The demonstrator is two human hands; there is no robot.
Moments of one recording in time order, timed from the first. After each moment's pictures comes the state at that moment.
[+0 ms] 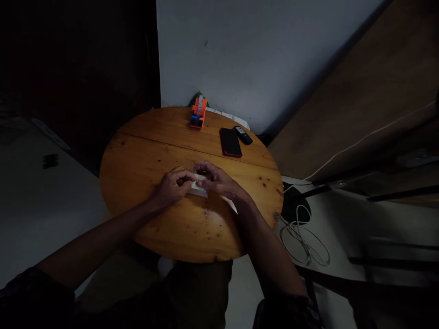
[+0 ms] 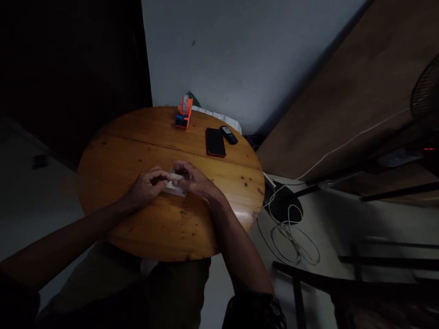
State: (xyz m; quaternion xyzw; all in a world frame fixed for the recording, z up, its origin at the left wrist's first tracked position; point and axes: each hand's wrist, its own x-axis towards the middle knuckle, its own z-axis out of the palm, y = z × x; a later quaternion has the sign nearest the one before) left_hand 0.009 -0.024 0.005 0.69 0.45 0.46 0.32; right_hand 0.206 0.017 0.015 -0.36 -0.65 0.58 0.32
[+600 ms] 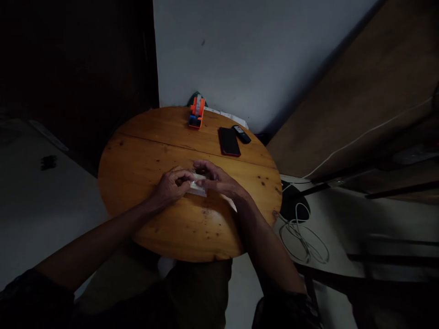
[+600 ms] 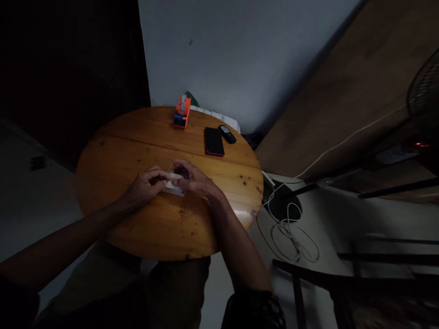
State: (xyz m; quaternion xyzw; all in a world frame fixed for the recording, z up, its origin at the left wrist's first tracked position) left_hand 0.007 -0.023 0.003 0.70 0.45 0.46 0.32; right_hand 0.209 0.015 0.019 -0.38 -0.65 0.59 0.30
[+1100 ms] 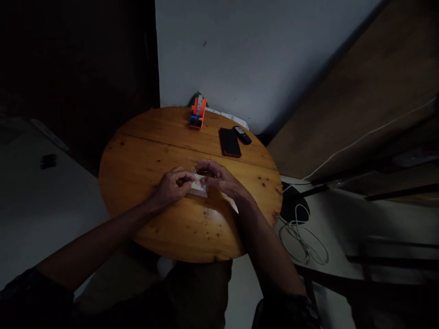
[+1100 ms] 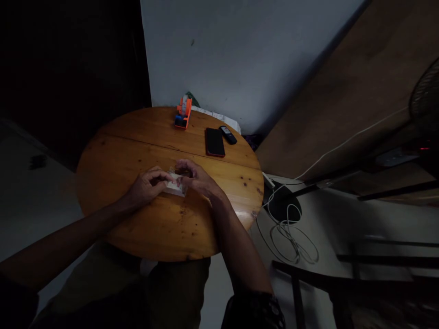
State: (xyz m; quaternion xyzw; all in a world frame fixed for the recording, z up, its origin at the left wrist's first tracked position) left_hand 0.007 -0.023 0.004 0.71 0.45 0.45 0.31; right_hand 0.214 0.020 0.019 -0.38 -0.64 0.58 0.32
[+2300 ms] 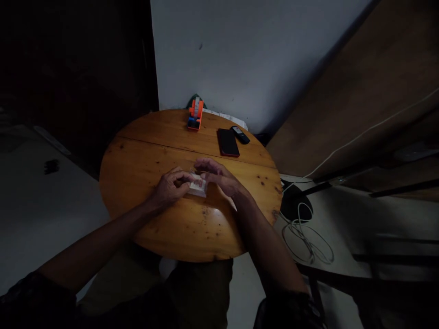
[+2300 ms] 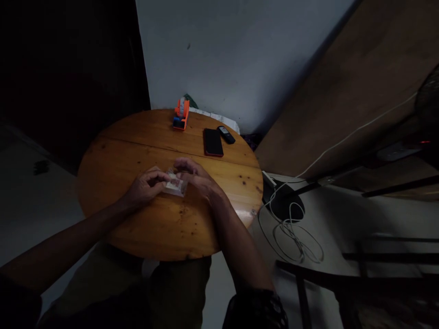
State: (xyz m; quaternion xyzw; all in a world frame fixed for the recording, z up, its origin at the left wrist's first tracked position) left_hand 0.005 -0.023 0.003 0.70 0.44 0.46 0.31; right_hand 0.212 0.020 0.021 -0.37 -0.61 0.60 0.36
